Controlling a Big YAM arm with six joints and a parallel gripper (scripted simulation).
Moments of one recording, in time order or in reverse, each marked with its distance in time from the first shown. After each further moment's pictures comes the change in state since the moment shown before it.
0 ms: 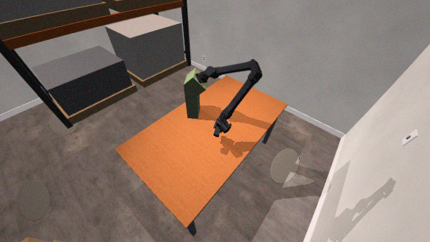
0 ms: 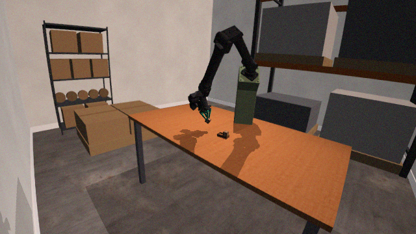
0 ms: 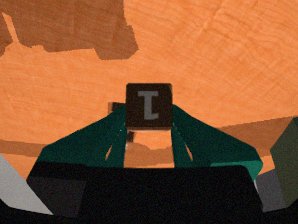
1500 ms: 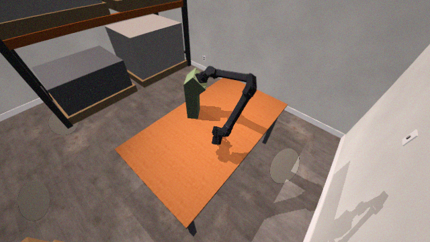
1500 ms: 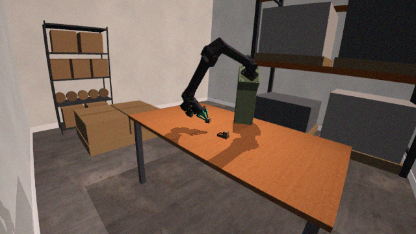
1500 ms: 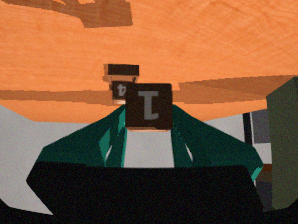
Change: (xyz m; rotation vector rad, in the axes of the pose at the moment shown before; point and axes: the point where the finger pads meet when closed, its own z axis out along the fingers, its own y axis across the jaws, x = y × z) arm -0.007 -0.002 0.001 0.018 0.455 0.016
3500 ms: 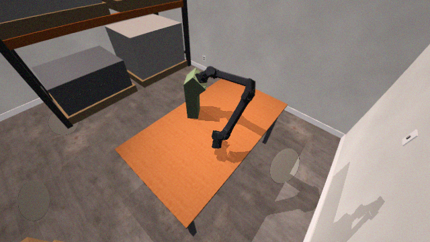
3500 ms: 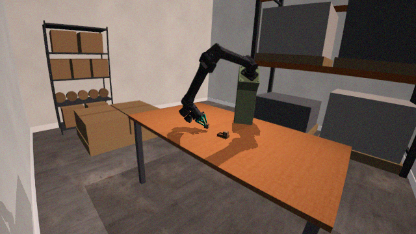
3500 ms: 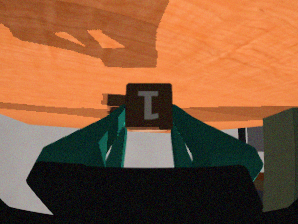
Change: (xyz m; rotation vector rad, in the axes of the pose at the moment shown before) arm -0.036 0.002 0.026 -0.009 -0.001 -0.054
